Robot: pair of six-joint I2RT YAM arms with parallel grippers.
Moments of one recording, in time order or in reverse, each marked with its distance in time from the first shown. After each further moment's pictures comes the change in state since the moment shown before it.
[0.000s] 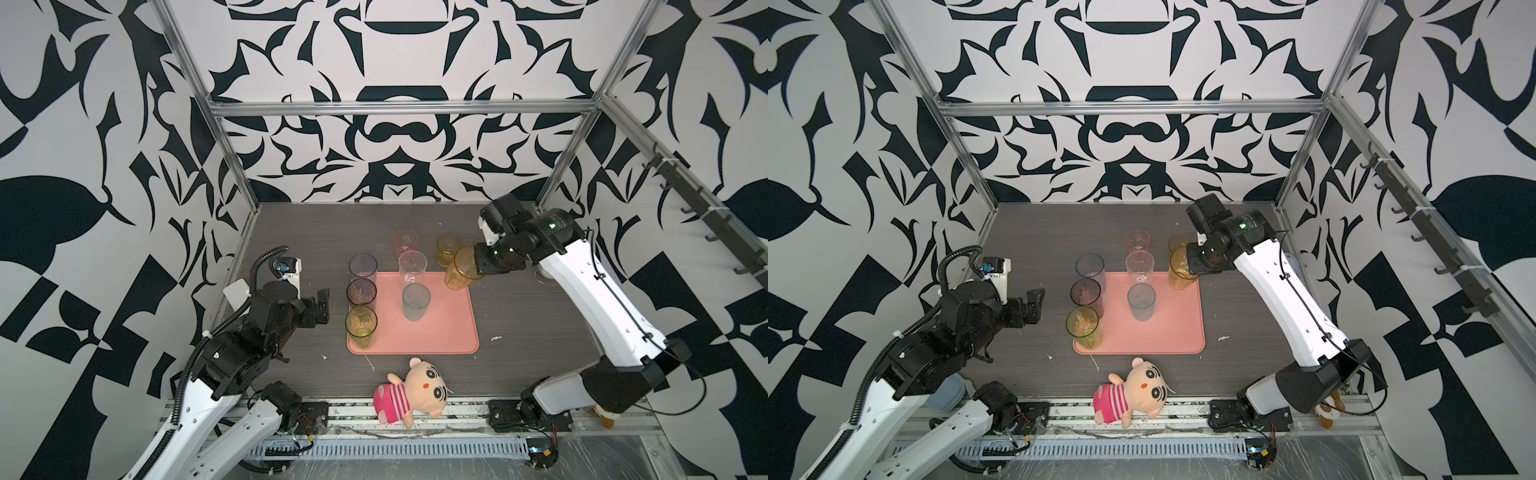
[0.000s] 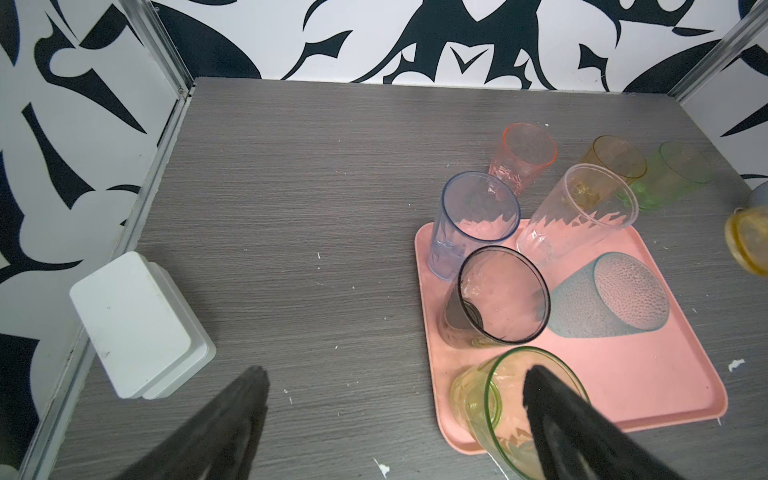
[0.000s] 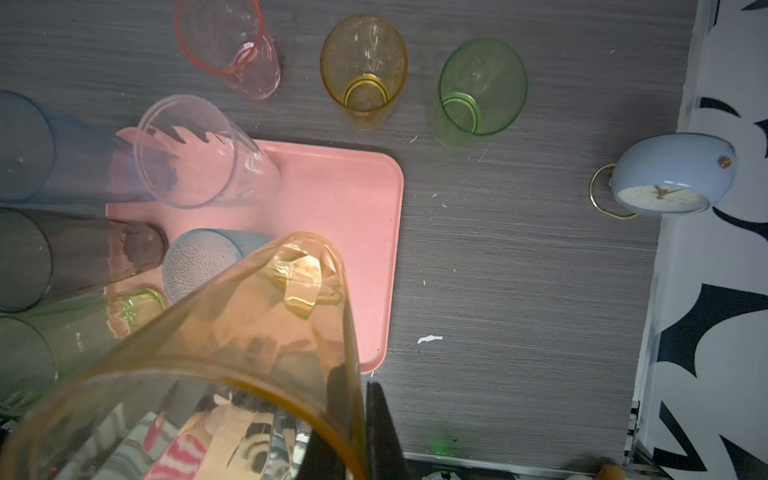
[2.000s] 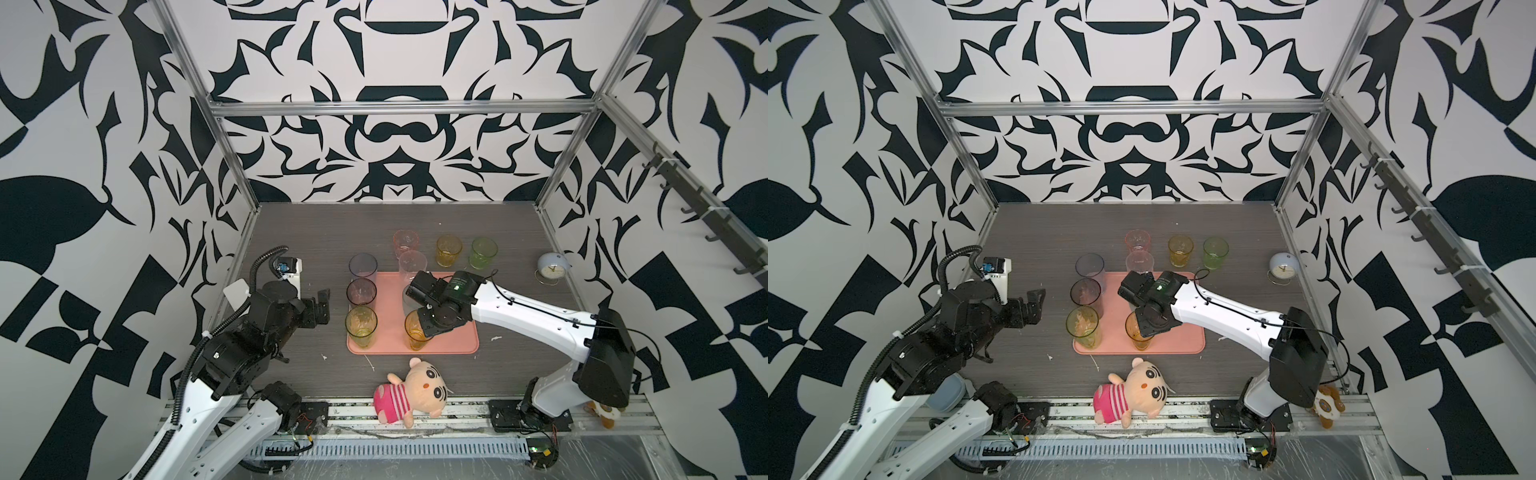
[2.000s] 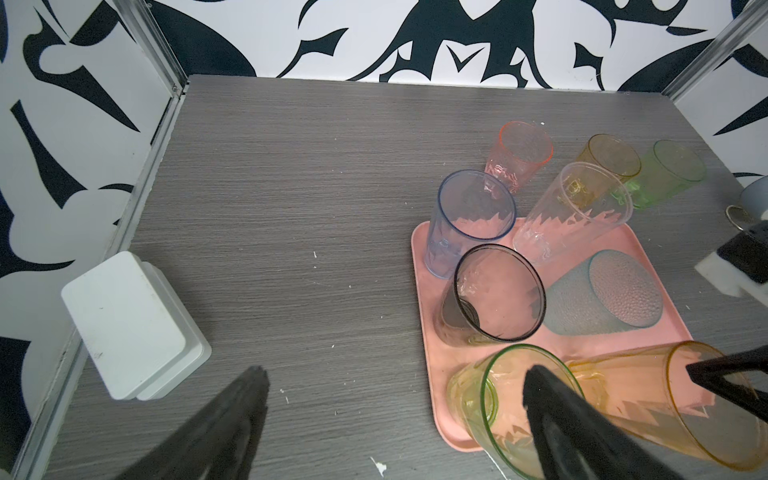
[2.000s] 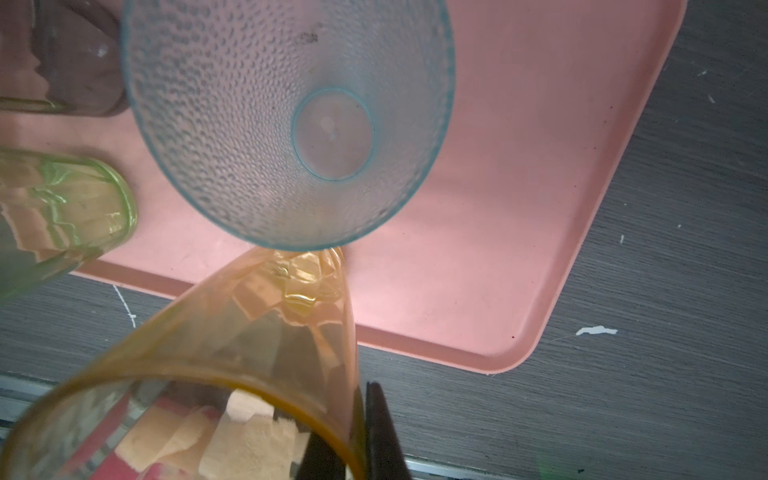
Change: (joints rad) left arm 0.005 0.000 0.000 0.000 0.016 0.000; right arm 0.449 0.106 -0.439 0.340 0.022 0.298
